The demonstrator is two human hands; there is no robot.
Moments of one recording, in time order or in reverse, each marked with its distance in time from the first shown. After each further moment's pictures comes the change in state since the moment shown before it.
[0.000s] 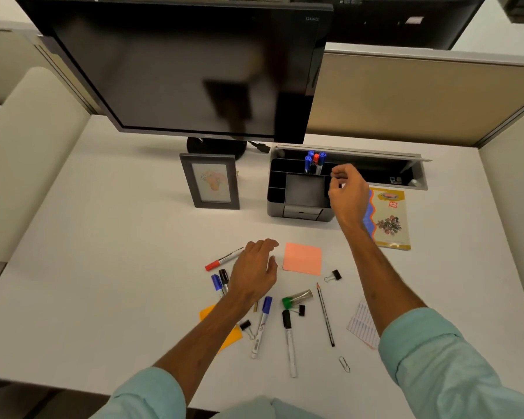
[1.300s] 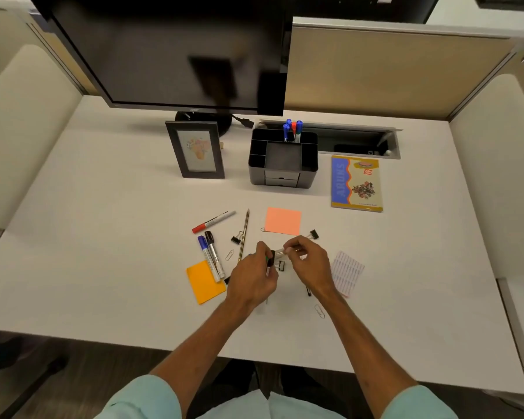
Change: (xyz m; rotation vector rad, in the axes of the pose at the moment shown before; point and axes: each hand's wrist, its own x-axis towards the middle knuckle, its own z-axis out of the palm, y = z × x) left_hand -0.110 0.047 0.051 0.049 -0.043 -0.120; right_hand -0.237 0.068 -0.050 0.100 -0.449 0.113
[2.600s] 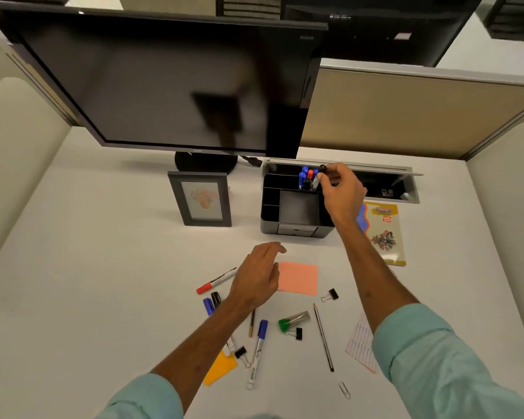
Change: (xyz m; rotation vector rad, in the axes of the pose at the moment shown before) left_hand 0.159 -0.040 -0.041 -0.112 0.007 0.281; right_hand 0.269 -0.114 -0.053 -0.132 0.491 -0.142
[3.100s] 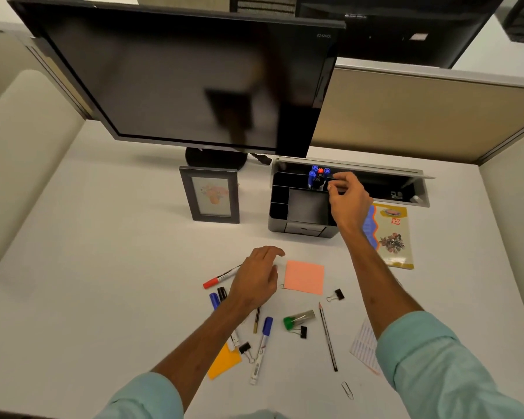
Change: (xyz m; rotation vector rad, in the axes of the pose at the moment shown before) left_hand -0.014 -0.008 -0.008 -0.004 -0.030 -0.082; right_hand -0.014 0.009 0.005 -0.023 -0.057 0.057
